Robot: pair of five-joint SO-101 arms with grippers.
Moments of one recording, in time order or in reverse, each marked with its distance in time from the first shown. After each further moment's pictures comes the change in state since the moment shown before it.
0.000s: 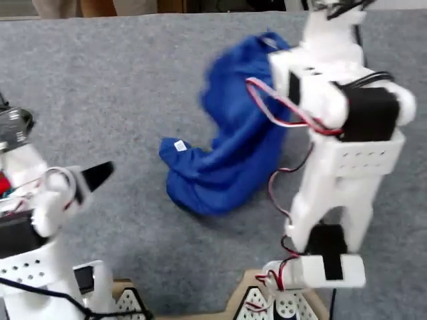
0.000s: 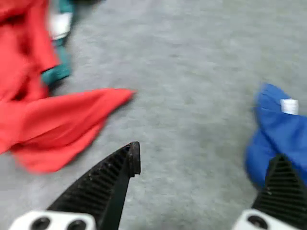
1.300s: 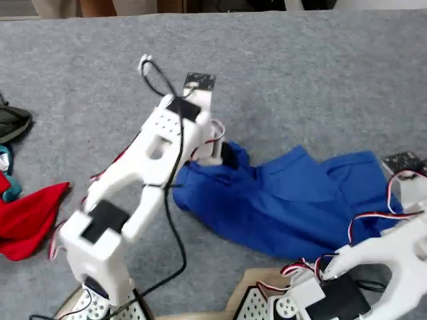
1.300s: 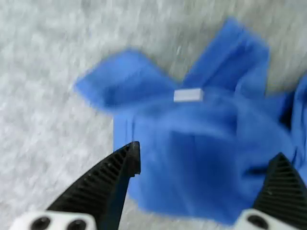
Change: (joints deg) left arm 42.1 77.6 -43.2 -8.9 12.9; right arm 64.1 -17.8 80.2 -22.1 65.1
